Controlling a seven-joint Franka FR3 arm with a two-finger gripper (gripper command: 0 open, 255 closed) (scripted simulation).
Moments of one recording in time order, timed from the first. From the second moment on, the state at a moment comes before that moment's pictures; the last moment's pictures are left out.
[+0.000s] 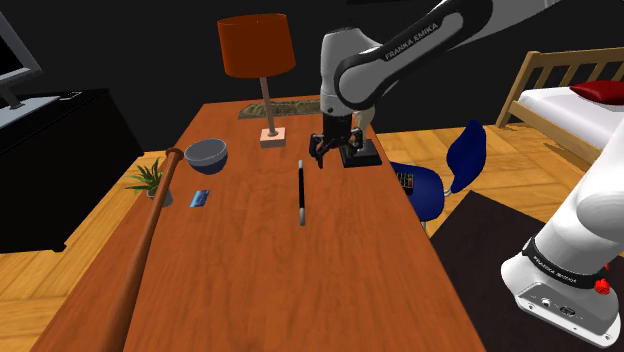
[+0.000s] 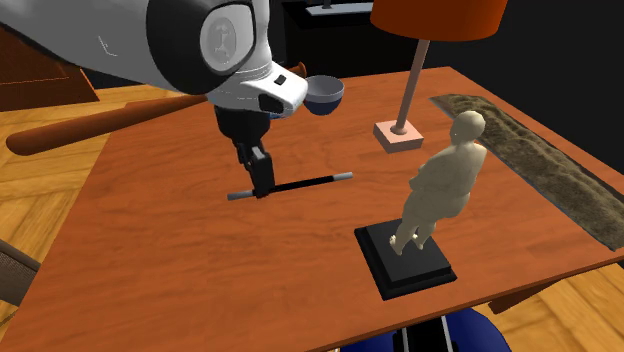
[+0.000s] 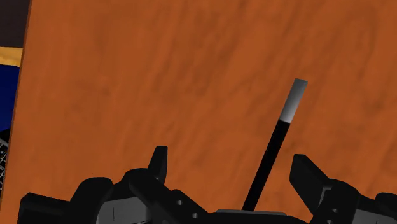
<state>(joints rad) -0.06 0.10 0.37 -2.12 0.04 2.22 0.73</state>
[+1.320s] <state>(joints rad) 0.06 0.72 0.26 -1.59 -0.12 2.29 1.03</state>
